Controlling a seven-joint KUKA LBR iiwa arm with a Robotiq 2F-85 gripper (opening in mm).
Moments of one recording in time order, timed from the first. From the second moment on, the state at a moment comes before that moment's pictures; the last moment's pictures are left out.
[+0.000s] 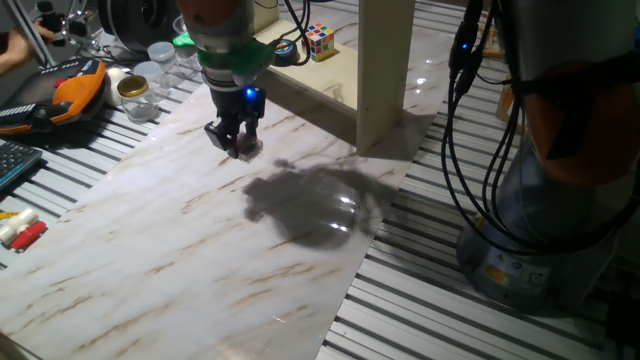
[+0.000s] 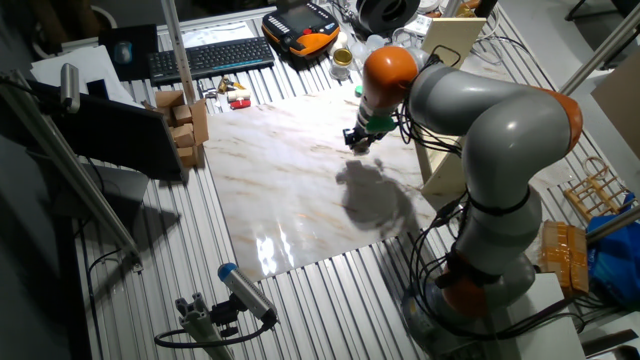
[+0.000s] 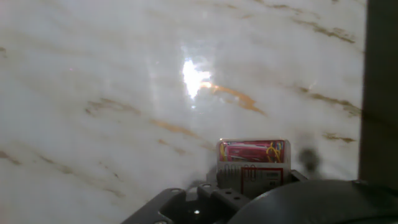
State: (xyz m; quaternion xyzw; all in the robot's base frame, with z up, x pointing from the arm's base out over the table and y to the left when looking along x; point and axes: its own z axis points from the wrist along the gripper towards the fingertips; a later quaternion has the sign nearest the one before) arm 0.533 0.066 0.135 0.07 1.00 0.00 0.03
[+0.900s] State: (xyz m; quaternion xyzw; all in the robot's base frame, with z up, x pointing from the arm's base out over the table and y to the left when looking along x) arm 0.534 0.066 0.136 0.05 1.00 0.00 0.00
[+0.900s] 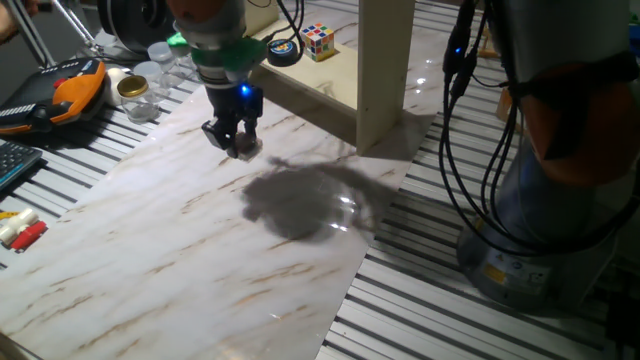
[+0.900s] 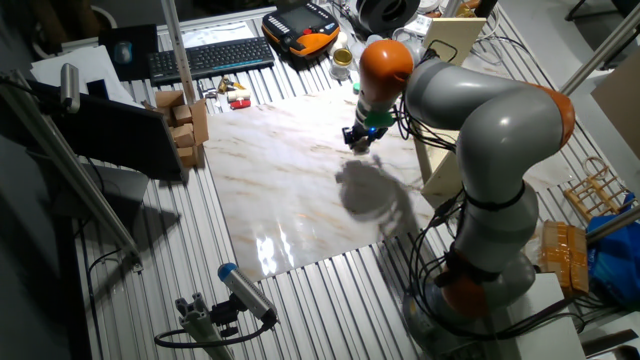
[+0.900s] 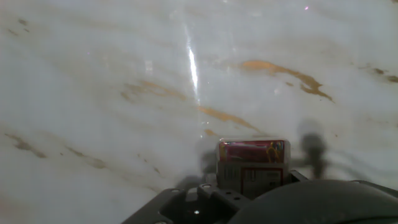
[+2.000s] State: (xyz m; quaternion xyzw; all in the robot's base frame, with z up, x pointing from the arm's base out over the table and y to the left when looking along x) arm 0.547 0.080 0.055 0.05 1.00 0.00 0.03
